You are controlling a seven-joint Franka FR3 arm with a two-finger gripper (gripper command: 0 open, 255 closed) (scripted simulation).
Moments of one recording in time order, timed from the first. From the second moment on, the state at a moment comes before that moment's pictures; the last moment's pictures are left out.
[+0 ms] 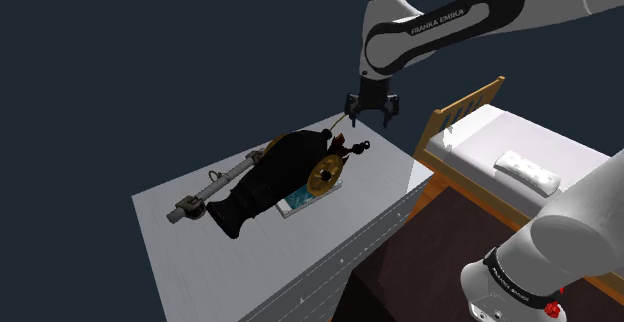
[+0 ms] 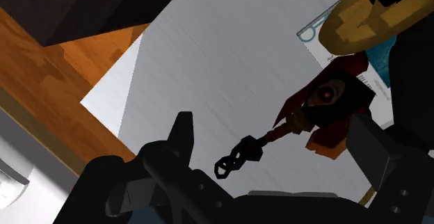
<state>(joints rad) -0.17 -0.06 0.19 -2.25 -0.03 2.07 0.78</state>
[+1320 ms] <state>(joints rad) -0.23 0.54 0.08 -1.92 0.03 2.33 1.23</state>
